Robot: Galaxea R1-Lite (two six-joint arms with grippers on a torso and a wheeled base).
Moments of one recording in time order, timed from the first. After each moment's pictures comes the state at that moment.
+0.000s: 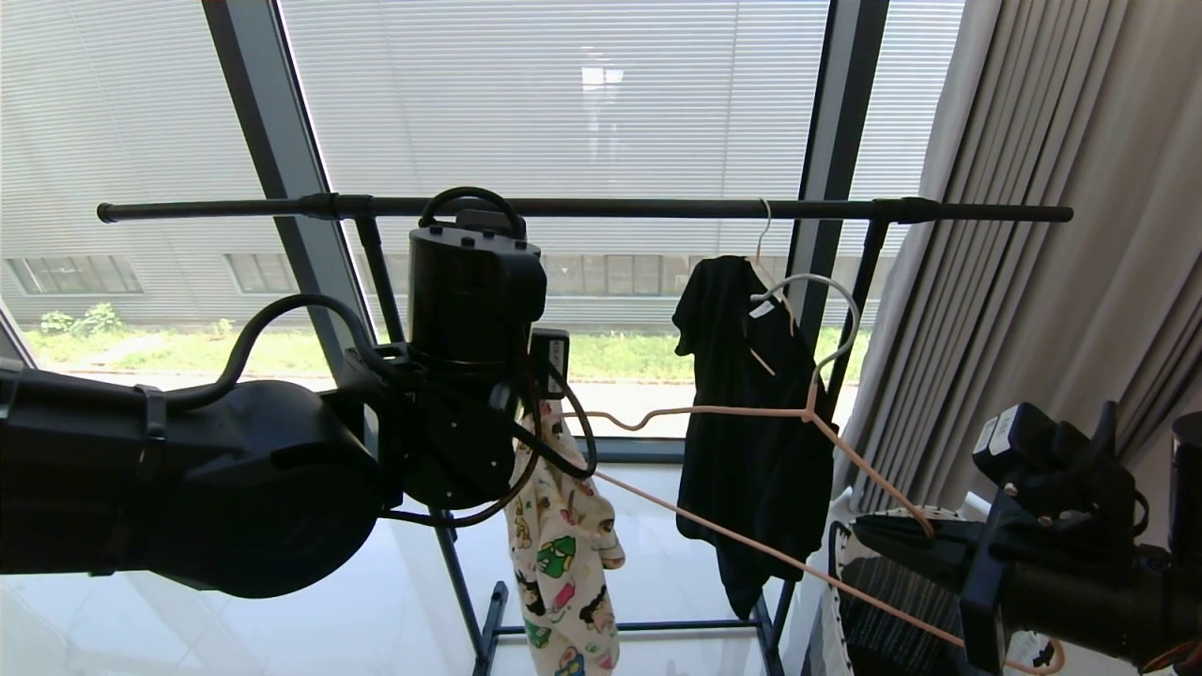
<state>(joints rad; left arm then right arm) -0.71 1.77 -1.06 -0.42 0.79 -0.02 0.67 1.33 -0.43 -0.52 0.19 -0.10</state>
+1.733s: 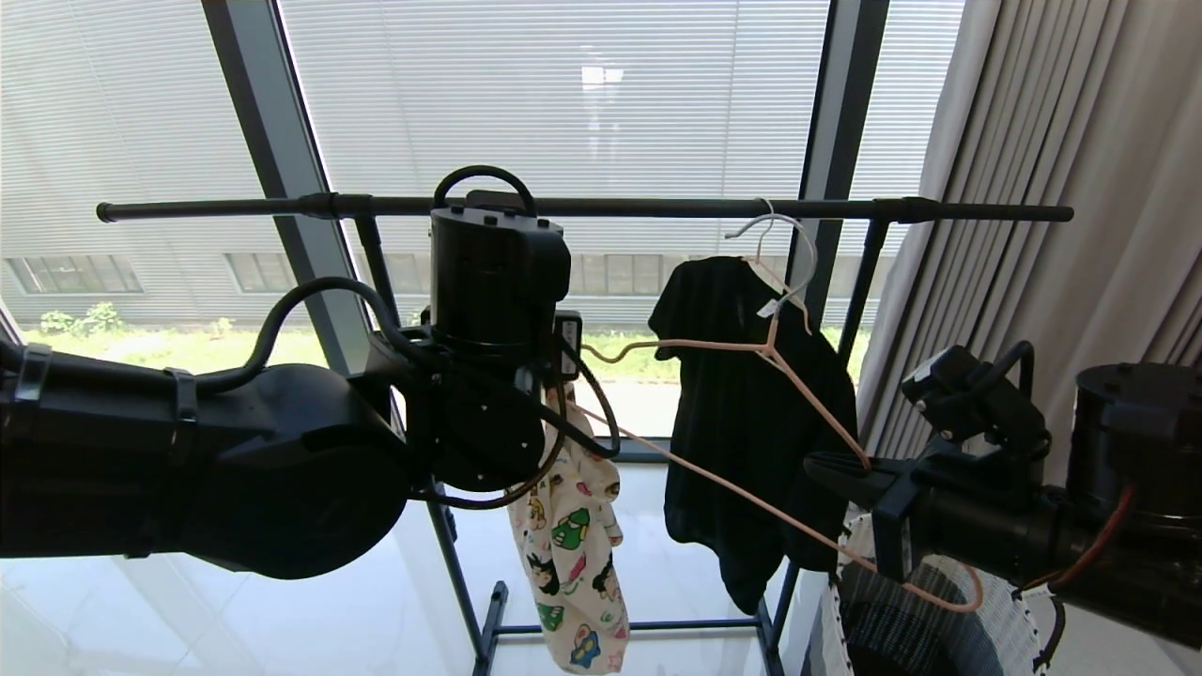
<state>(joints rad) -0.73 1.80 -1.13 -0.42 0.86 -0.02 0.70 1.50 -0.54 -0.68 0.08 -0.01</state>
